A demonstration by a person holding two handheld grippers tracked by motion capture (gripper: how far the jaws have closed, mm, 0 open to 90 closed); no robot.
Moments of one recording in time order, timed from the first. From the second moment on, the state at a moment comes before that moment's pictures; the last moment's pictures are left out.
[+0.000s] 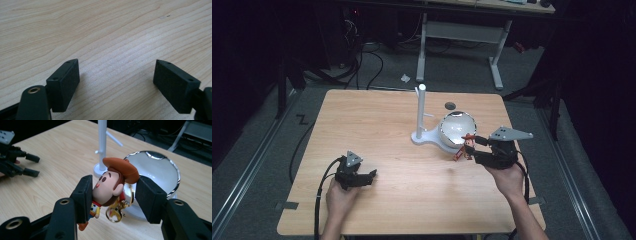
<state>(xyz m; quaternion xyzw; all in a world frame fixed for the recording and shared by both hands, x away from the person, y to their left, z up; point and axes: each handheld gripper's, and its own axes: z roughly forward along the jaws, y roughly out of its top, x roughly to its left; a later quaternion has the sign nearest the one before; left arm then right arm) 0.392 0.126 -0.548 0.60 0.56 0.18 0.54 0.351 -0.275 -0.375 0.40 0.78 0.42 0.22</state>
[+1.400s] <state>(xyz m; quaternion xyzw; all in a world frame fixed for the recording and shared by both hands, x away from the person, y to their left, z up) 0.392 0.126 -0.548 0.60 0.56 0.18 0.54 0.404 -0.302 -0.337 0.44 0.75 0.43 0.24</state>
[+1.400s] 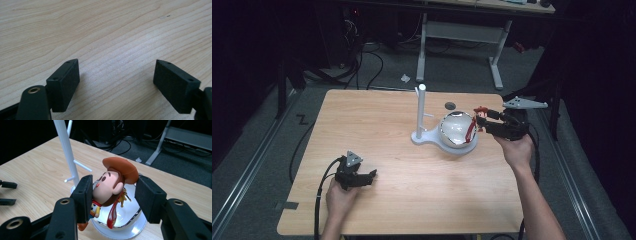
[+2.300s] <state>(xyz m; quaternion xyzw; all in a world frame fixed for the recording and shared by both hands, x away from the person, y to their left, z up) 0.392 0.126 -0.548 0.60 0.56 0.18 0.54 0.431 -0.284 -0.366 0.45 0.76 0.41 0.23</state>
